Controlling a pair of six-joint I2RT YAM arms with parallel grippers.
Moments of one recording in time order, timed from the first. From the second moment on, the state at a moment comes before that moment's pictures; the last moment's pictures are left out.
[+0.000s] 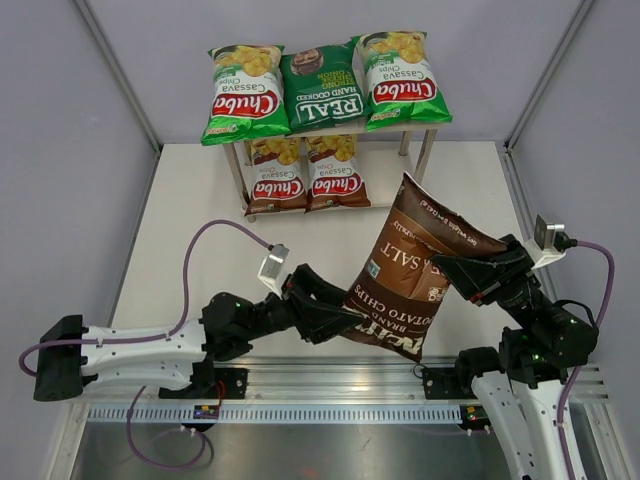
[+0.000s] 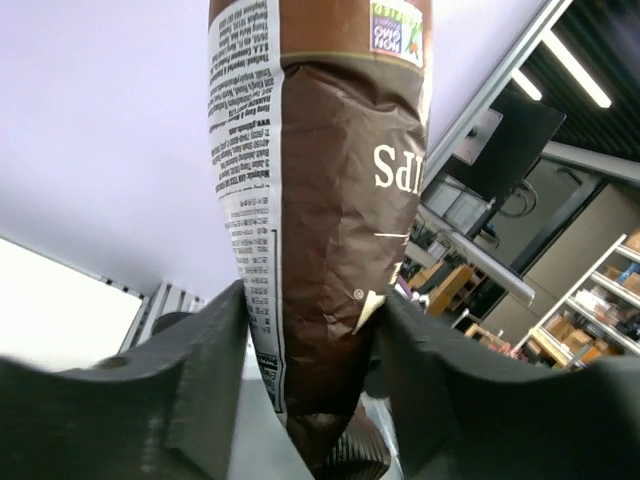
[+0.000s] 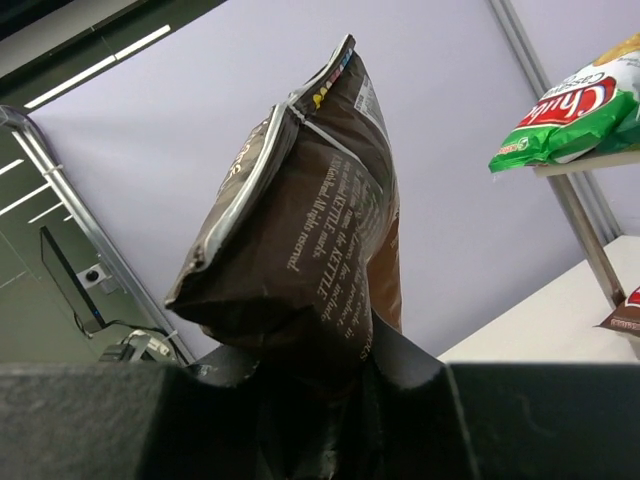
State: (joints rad) left arm -1.31 0.93 0.51 0.90 0.11 -0.76; right arm 0.14 0.34 0.67 0.49 -0.70 1.26
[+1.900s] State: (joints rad) left arm -0.59 1.83 1.07 0.74 0.23 -1.09; right arm 0.14 0.23 1.10 -0.76 -0.04 0.69
